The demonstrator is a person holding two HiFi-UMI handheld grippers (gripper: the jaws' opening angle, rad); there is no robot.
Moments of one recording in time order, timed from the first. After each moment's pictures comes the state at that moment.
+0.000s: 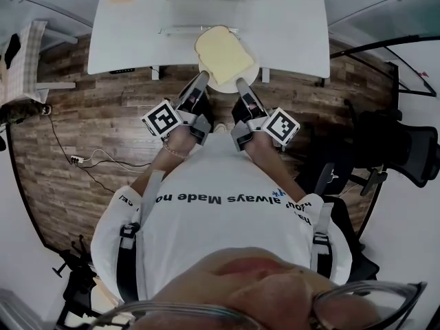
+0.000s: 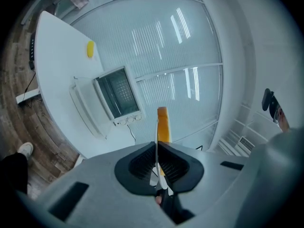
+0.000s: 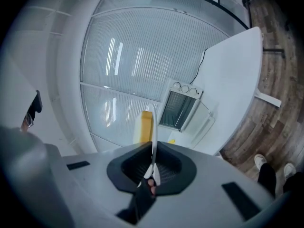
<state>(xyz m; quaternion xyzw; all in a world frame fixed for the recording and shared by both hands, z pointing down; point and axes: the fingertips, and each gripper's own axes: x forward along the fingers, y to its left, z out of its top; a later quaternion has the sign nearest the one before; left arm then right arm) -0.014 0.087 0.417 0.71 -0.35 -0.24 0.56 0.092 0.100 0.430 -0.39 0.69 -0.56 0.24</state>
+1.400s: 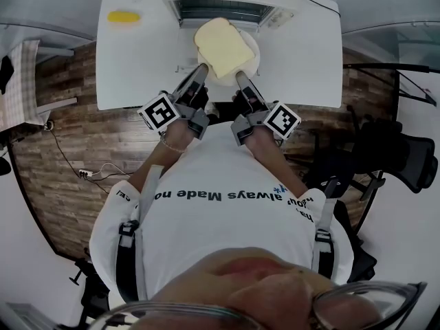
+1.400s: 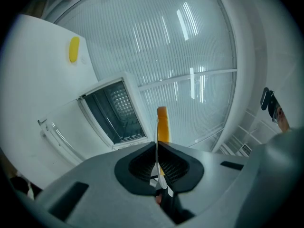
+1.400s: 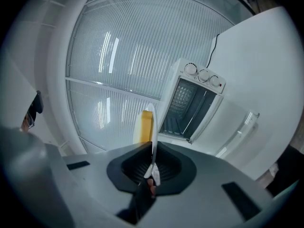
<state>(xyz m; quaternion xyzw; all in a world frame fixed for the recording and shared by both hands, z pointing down) -0.103 -0.102 0.421 0.72 -0.34 -0.22 0.56 0.002 -0.082 0.432 -0.41 0.67 -0.57 0.24</state>
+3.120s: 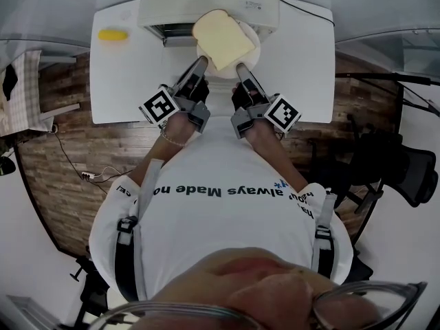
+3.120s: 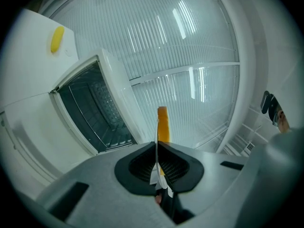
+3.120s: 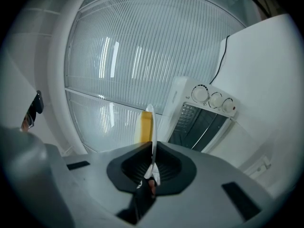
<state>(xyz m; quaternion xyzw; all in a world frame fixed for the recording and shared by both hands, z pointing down) -0.041 -0.182 0.404 0.72 -0.35 -0.24 0.55 0.063 -0.166 0.418 -0.39 0.68 -0.56 0.26</state>
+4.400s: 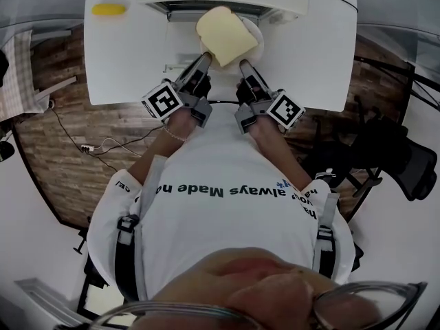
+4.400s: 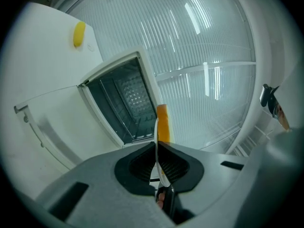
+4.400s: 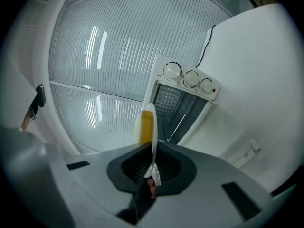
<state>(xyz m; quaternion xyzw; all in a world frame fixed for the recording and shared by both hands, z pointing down) -0.065 -0.158 0.480 0.70 -0.37 -0.17 0.58 0.040 -0.143 0.486 -0.40 0.66 -0.60 0.20</state>
